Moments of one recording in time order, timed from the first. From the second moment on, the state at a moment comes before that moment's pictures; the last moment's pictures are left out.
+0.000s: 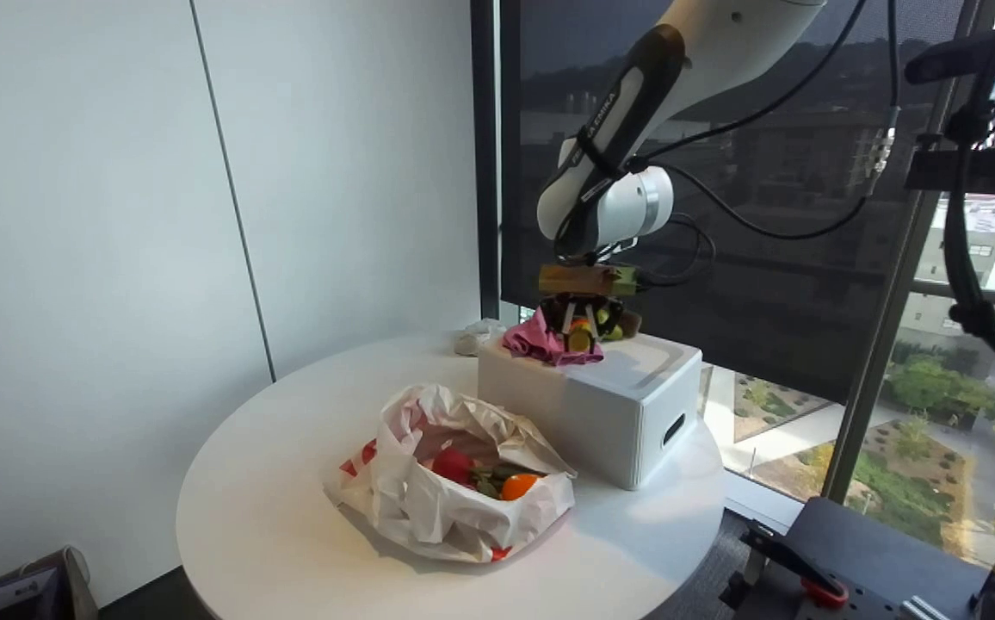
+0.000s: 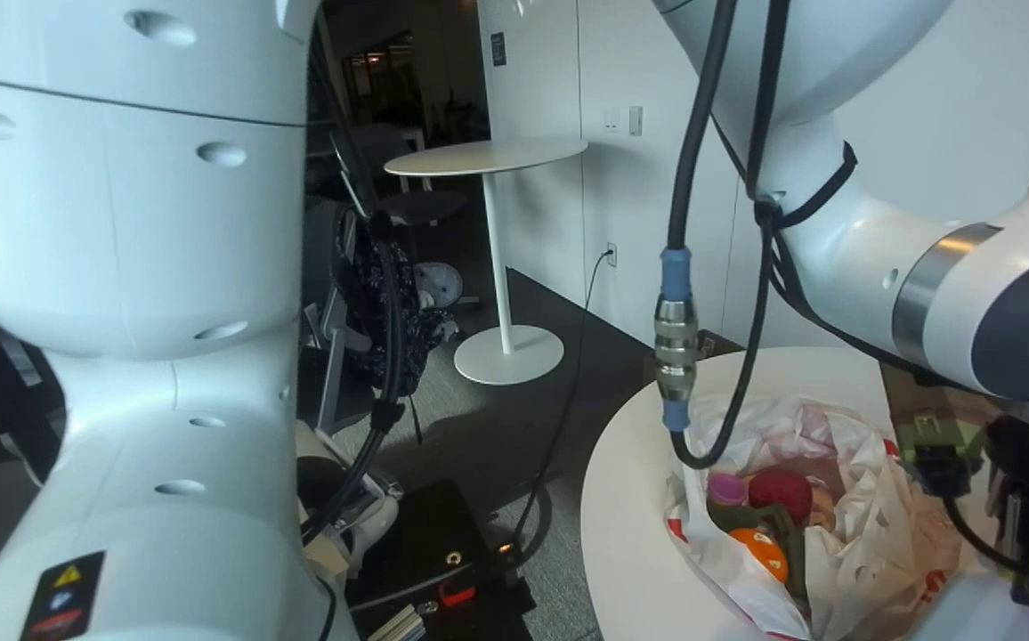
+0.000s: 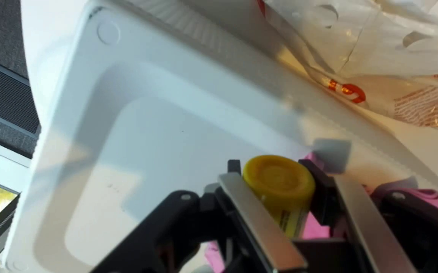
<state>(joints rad) 0.00 0.27 -0.25 -2.19 -0.06 2.57 0.71</state>
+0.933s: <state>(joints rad) 0.20 0.58 -0.02 -2.00 -0.11 2.42 0.52</state>
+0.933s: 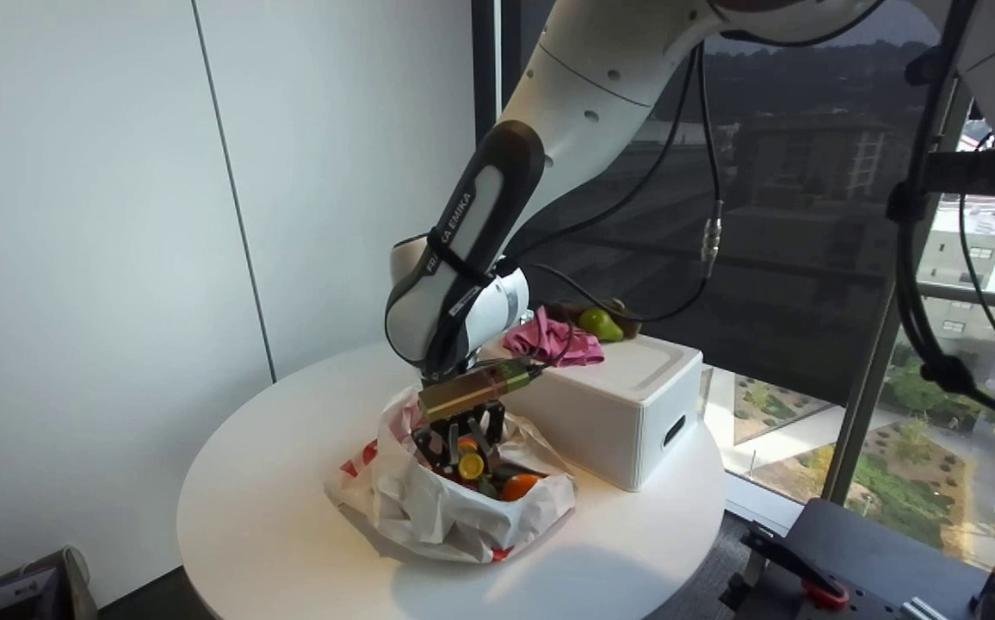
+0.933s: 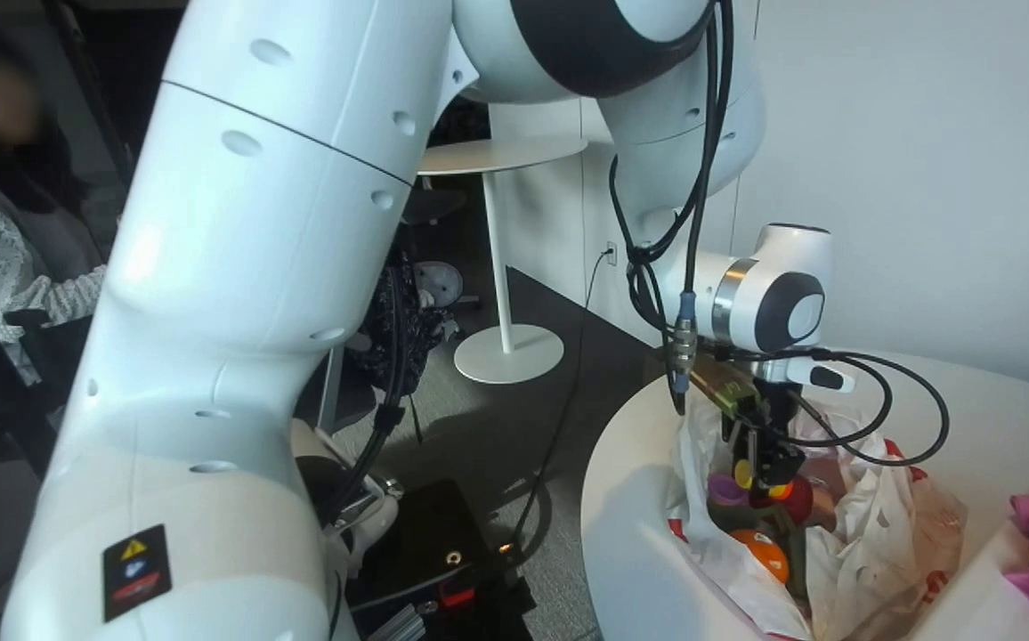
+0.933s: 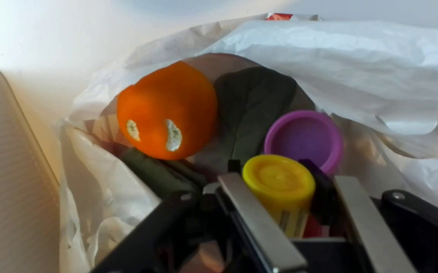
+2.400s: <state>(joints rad) -0.08 0.39 -0.18 -1.88 0.19 2.38 0.65</state>
